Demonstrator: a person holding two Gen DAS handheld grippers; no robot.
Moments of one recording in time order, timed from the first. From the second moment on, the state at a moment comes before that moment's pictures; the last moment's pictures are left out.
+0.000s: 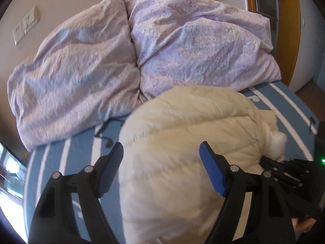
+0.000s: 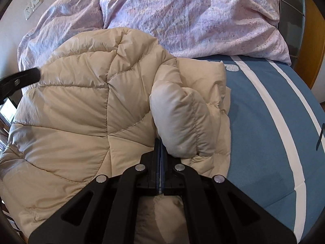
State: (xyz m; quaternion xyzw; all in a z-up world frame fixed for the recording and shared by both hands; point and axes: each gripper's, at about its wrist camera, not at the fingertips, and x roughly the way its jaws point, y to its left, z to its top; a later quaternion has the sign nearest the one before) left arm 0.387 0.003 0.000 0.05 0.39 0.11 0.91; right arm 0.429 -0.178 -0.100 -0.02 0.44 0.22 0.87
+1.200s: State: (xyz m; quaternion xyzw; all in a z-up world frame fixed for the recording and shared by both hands) left arm 0.411 0.036 -0.075 -0.01 0.37 0.12 0.92; right arm 0.426 -0.169 -0.100 -0.04 0.40 0.20 0.89
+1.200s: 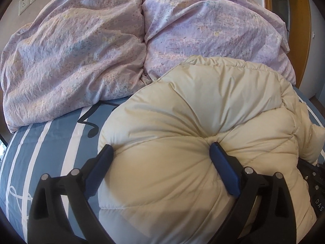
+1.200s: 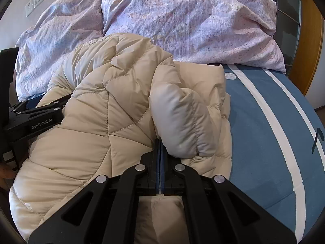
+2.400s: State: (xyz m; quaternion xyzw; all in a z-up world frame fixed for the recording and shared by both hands) left arm 0.414 0.042 -0.079 -0.03 0.38 0.12 0.92; right arm 0.423 -0.166 -0.101 -0.06 0.39 0.20 0.90
